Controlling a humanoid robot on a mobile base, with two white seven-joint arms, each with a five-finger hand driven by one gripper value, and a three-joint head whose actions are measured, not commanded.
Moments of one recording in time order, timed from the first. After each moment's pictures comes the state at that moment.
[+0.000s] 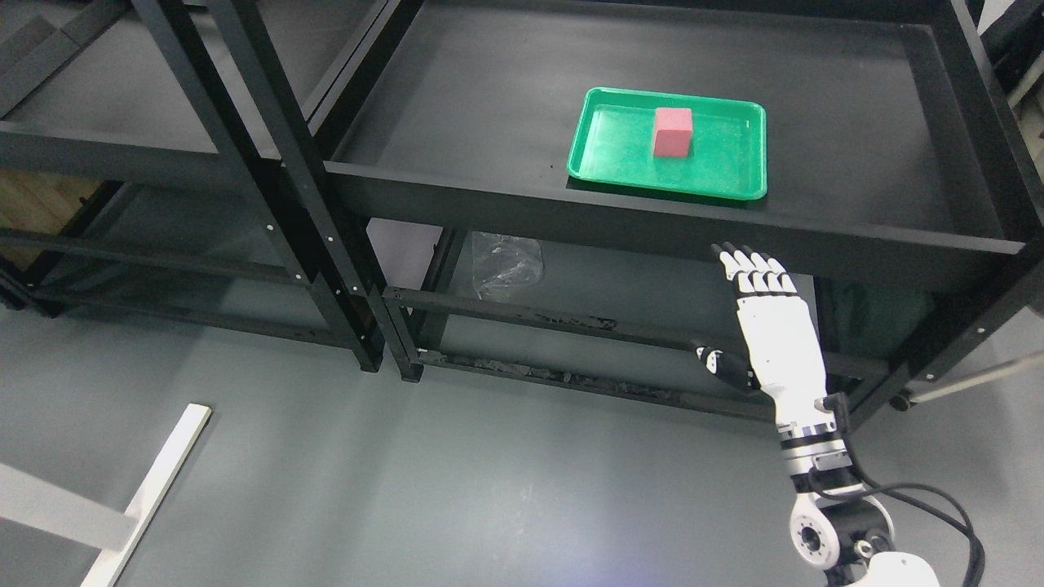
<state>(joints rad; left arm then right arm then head) 0.00 0.00 -0.08 0.00 0.13 0.01 0.18 0.09 -0.04 0.07 -1.63 1.18 -0.27 -0.26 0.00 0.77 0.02</state>
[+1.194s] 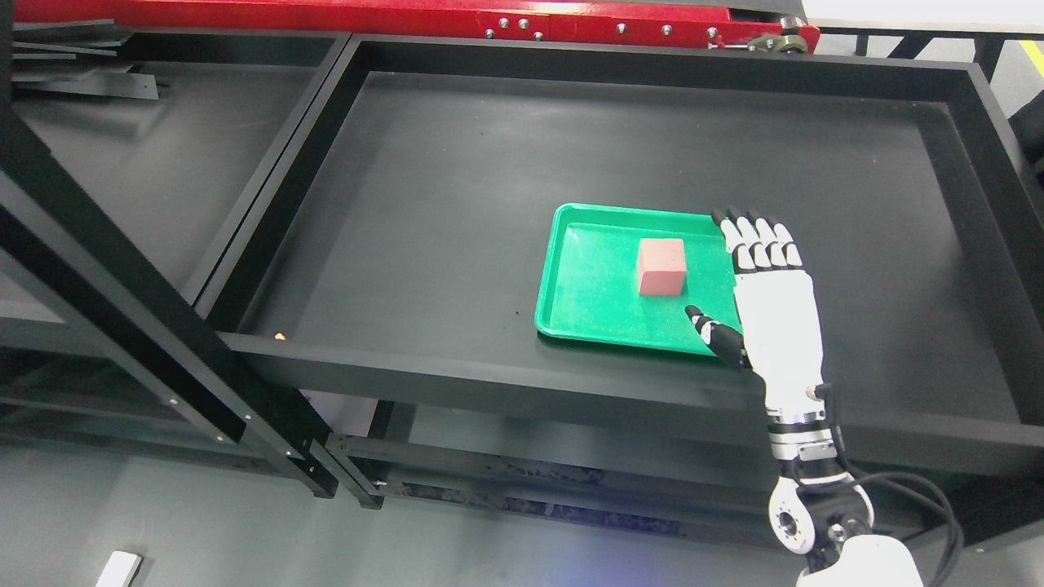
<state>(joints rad) 0.00 0.00 -0.08 0.00 0.13 0.01 0.18 0.05 0.00 0.10 -1.63 1.24 -0.25 -0.41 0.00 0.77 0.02</state>
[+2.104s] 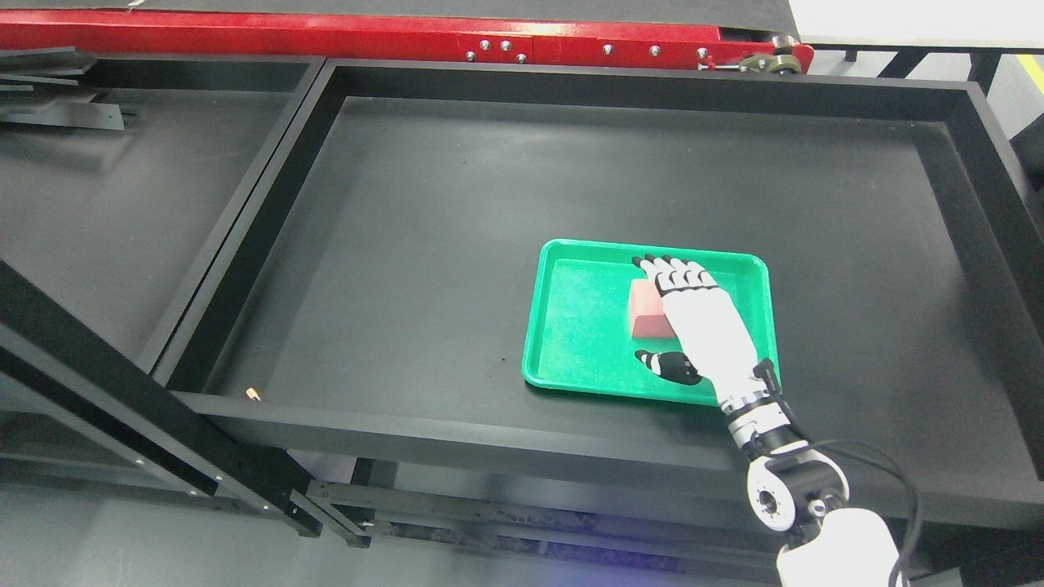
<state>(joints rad) 0.00 0.00 -0.08 0.00 0.13 0.01 0.18 -0.04 0.00 0.16 -1.55 1.18 -0.26 0.03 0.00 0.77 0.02</state>
